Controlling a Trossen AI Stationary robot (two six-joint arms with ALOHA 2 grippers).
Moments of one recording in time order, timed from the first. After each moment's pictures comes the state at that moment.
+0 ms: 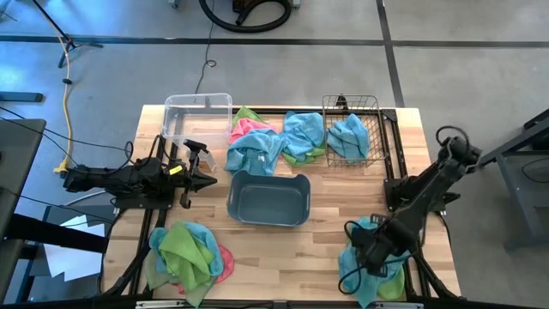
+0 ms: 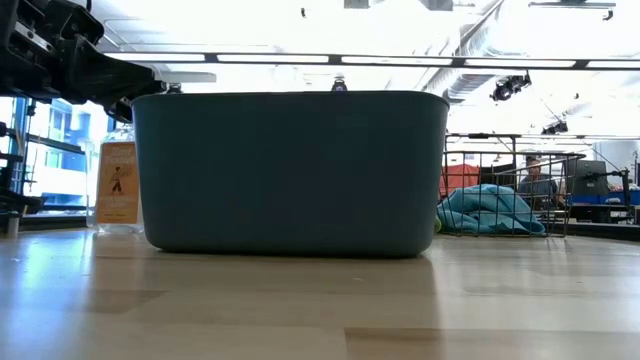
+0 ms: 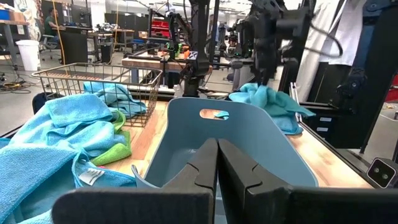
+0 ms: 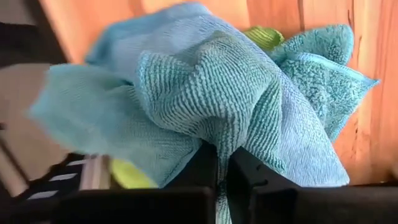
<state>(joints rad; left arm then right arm) -0.03 0.01 0.01 0.01 -0.01 -0.08 0.83 1.44 1.08 -1.06 -0.12 1.06</state>
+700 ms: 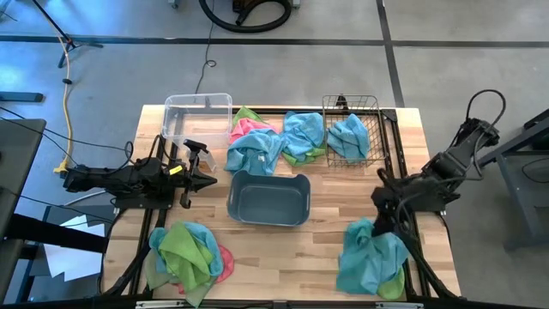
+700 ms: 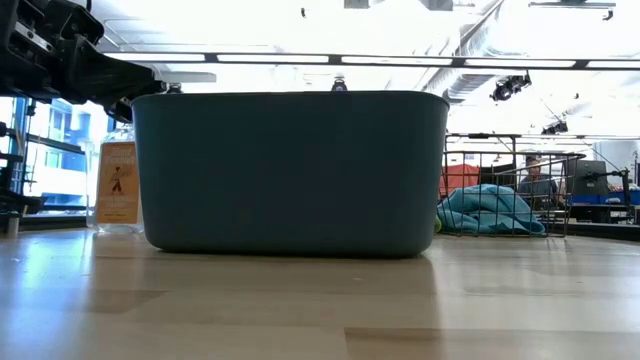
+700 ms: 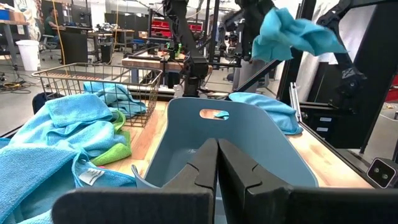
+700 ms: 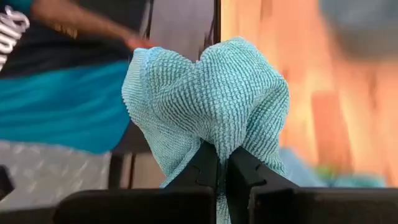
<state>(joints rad) -0.03 0.01 0.01 0.01 -0.01 -0.08 0.66 0.90 1.08 -0.81 -0.03 0.84</state>
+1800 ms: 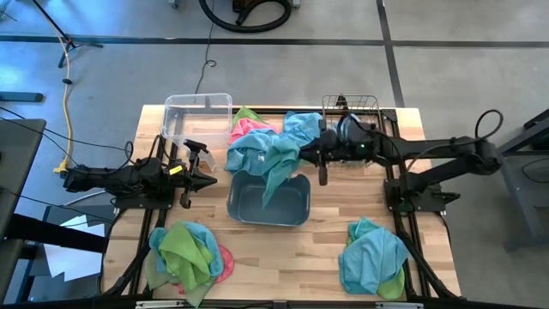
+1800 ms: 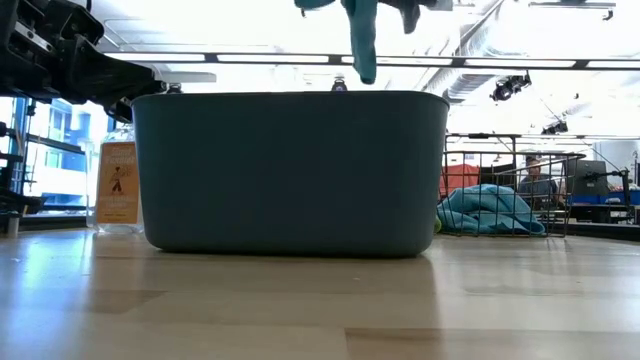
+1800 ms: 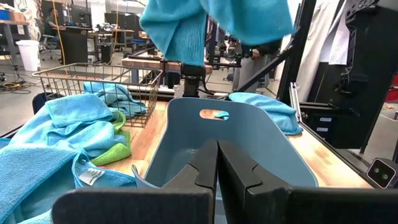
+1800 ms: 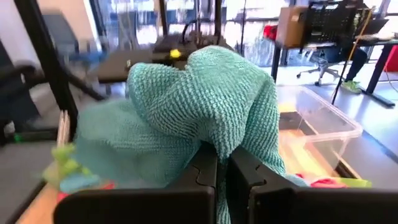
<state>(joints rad) -0.03 0.01 0.01 0.01 -0.01 -0.08 -0.08 1.19 0.91 0.18 -0.06 0.03</state>
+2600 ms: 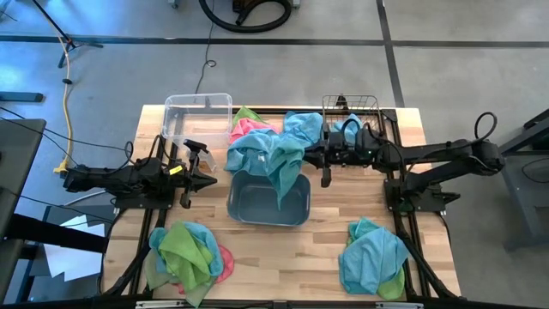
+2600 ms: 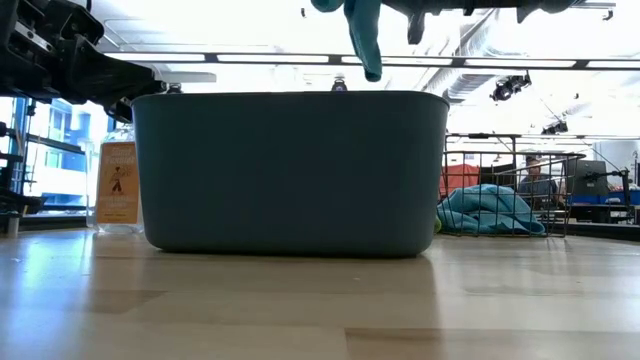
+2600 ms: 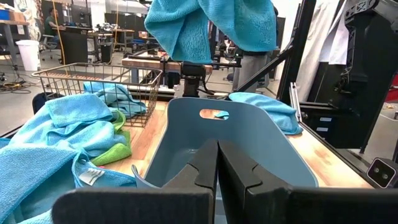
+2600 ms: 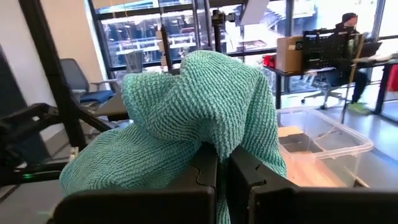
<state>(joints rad) -0.03 0.01 0.01 0.01 -0.01 -0.08 -0.08 1.17 0.77 0.44 -0.04 0.08</state>
